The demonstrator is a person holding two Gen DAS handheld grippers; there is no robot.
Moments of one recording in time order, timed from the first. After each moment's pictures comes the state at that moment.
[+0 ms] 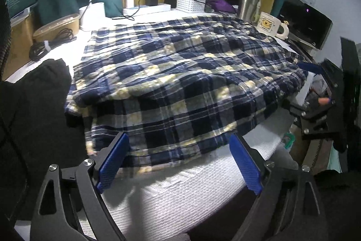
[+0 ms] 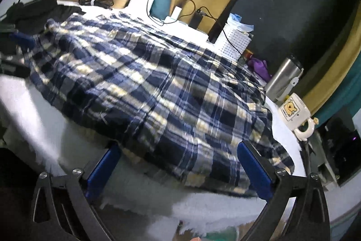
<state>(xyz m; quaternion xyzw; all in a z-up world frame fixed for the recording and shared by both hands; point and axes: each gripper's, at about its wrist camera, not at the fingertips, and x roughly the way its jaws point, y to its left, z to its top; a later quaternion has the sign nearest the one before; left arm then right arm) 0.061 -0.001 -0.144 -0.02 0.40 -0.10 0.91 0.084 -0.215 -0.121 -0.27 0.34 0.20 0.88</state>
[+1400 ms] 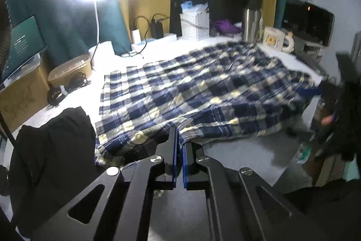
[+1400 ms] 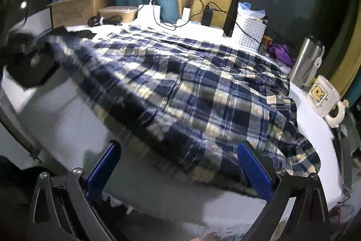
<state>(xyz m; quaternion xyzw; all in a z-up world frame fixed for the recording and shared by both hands) 0.074 -0.011 -0.086 0.04 0.33 -0.06 0.94 0.087 -0.227 -0.118 -0.20 0.37 0.26 0.87</state>
